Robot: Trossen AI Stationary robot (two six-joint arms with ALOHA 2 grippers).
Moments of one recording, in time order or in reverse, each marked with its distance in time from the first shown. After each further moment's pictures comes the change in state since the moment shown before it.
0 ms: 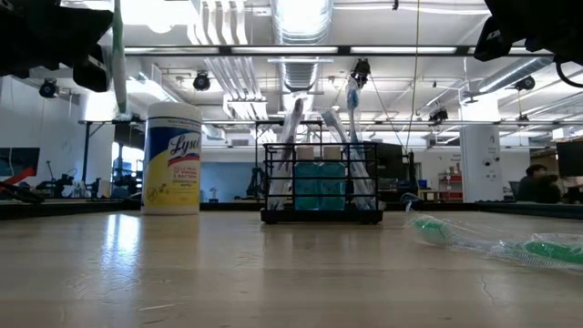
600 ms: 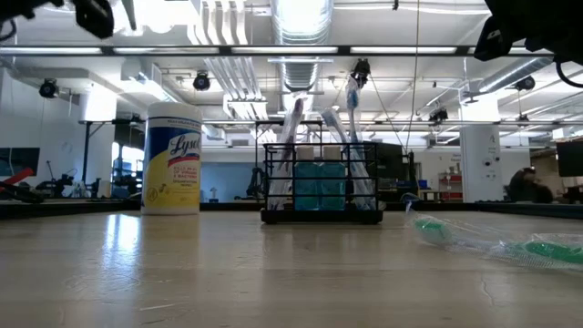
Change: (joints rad) left arm 0.000 0.214 0.250 0.106 -0.008 0.025; right arm 0.000 0.000 0.000 0.004 0.000 0.001
